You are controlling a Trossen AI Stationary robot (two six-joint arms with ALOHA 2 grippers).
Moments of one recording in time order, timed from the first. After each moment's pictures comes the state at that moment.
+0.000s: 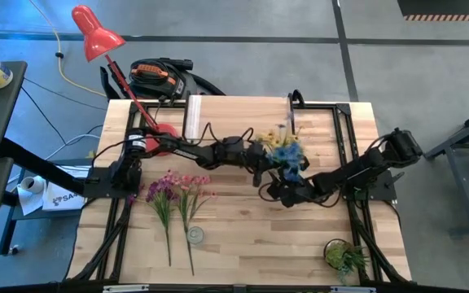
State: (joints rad) left arm 0.11 2.08 1.22 0.81 0.18 -0.11; right arm 0.31 1.56 0.58 -0.02 0.94 0.73
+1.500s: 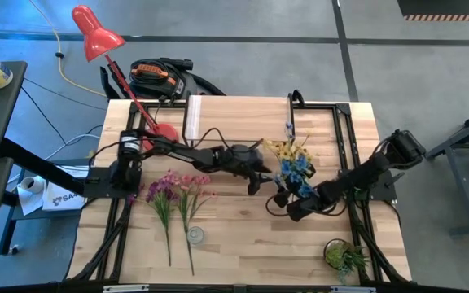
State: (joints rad) left arm 0.06 2.00 1.21 0.41 0.13 -0.27; right arm 0.46 1.56 0.57 -0.20 0.99 0.94
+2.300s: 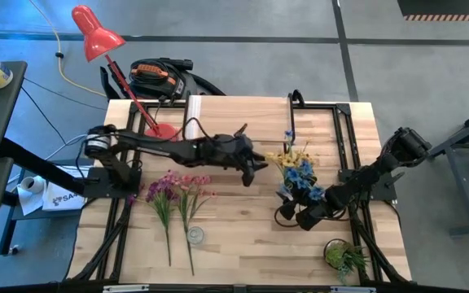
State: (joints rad) left arm 0.02 1.69 1.22 0.18 -0.05 -0.41; right arm 0.58 1.47 0.57 -0.22 0.89 1.01
